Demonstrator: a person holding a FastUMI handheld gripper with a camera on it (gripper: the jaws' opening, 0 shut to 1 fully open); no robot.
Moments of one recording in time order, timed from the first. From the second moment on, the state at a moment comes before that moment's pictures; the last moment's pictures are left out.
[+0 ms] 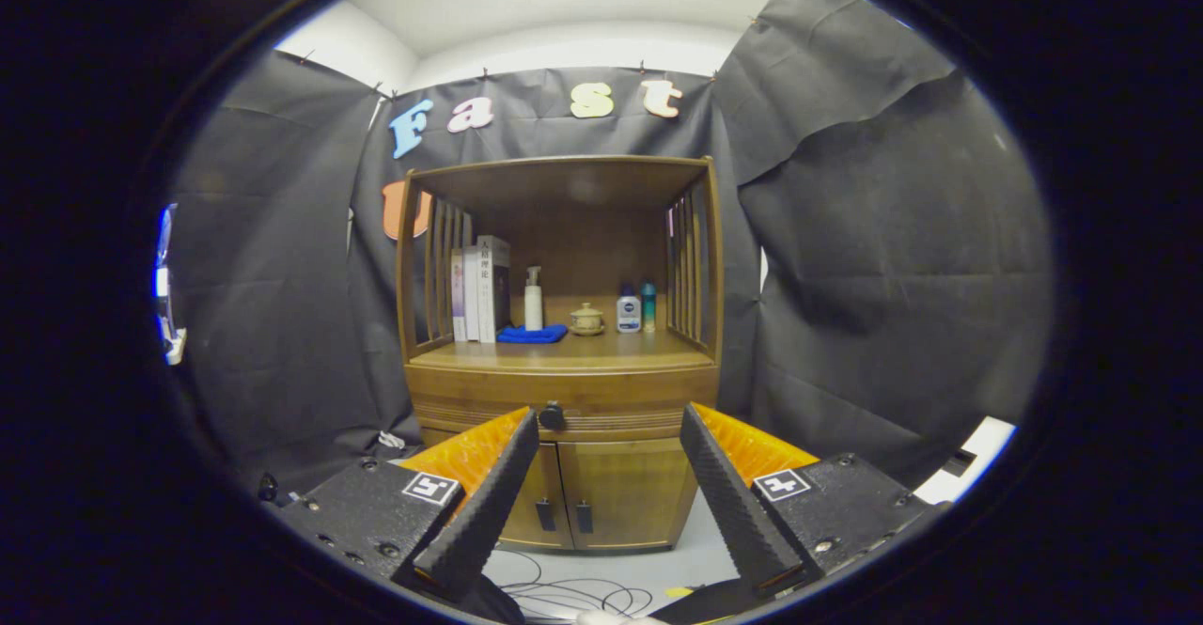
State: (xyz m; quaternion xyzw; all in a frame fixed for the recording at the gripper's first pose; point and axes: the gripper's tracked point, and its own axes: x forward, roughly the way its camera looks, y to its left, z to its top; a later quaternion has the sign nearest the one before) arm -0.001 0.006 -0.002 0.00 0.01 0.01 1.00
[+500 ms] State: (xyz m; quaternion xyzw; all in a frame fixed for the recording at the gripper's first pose) arm 0.079 0.019 0.015 0.00 0.00 0.01 1.00
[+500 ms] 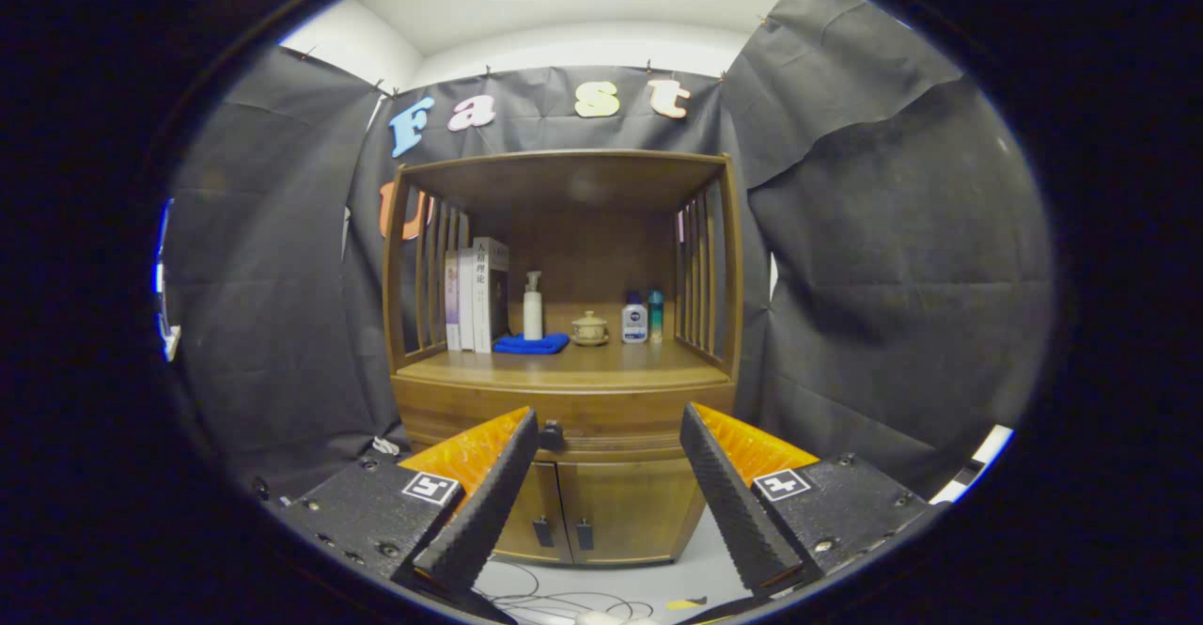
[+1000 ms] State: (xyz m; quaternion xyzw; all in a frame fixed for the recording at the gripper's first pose) arm 0.221 0.076 -0.055 -0.02 0.05 0.03 1.00
